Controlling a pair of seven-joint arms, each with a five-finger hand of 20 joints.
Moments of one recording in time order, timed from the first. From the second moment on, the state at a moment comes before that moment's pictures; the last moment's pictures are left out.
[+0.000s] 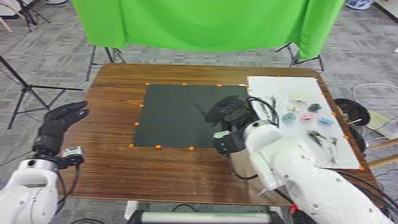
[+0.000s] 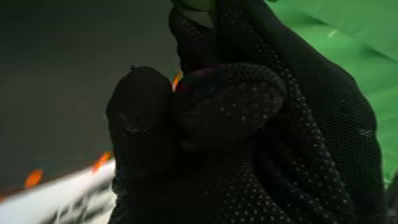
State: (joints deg) left arm 116.9 -51.5 -99.7 -104.3 62.2 12.7 9.3; right arm -73.7 -55.9 47.7 -115.9 -77.3 21.7 40.7
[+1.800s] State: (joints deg) left arm 108.9 -50.3 -88.7 -103.6 63.4 10.5 9.3; right arm -61.6 -71.3 29.9 -96.9 -64.2 43.7 41.0
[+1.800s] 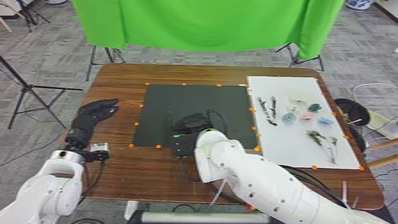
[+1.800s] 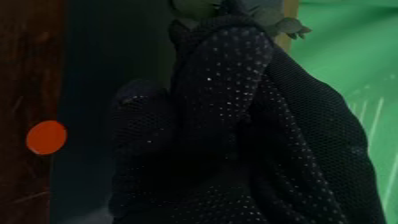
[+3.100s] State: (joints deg) left arm 106.9 -51.2 -86.4 -102.5 63.0 9.8 10.3; right arm -61.9 -70.8 30.1 -96.7 -57.7 36.2 37.6
